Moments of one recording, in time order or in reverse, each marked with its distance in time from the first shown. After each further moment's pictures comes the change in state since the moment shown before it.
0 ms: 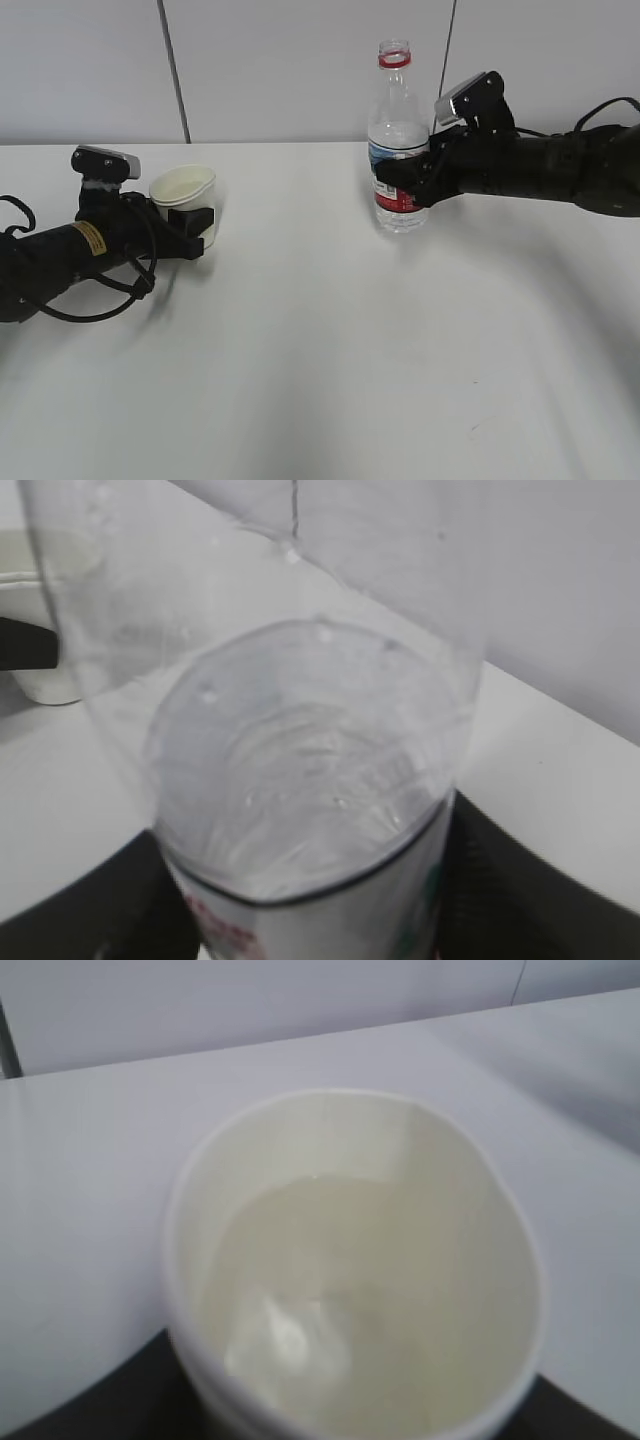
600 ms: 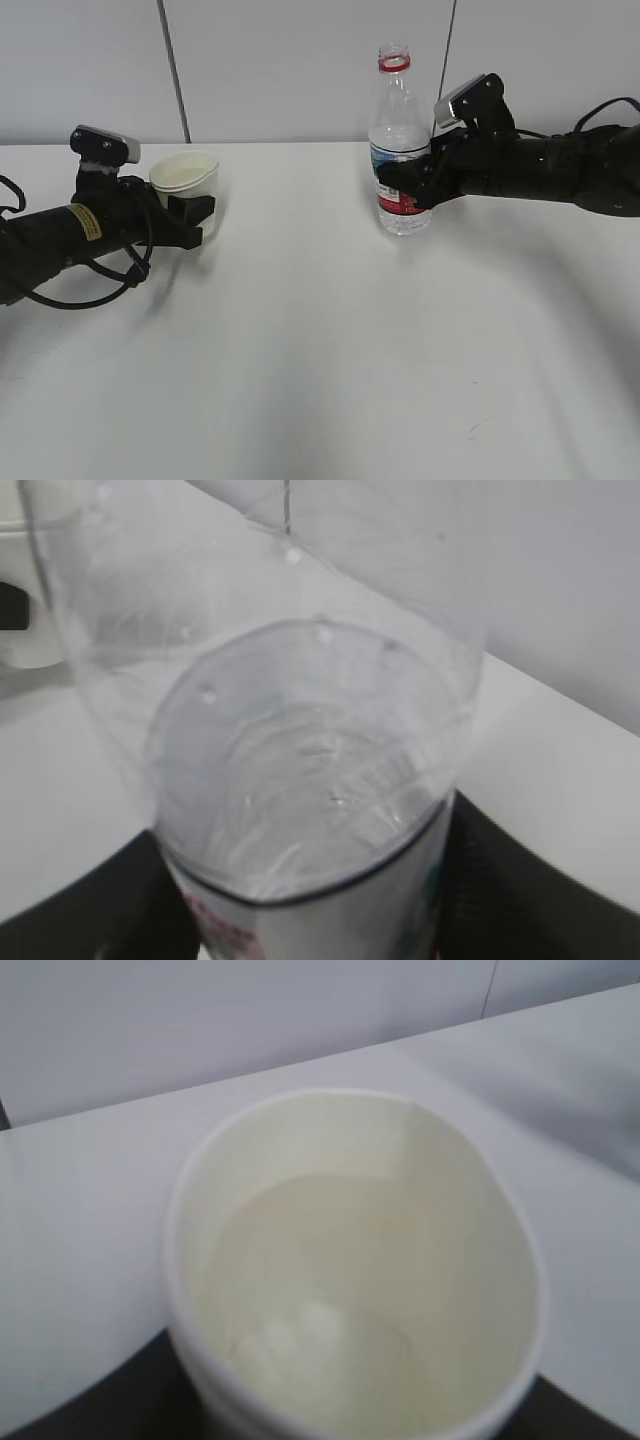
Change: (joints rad) left arm 0.000 -0.071 0.000 0.069 0.053 -0.019; right arm 0.000 0.000 0.000 -0.007 0.024 0.002
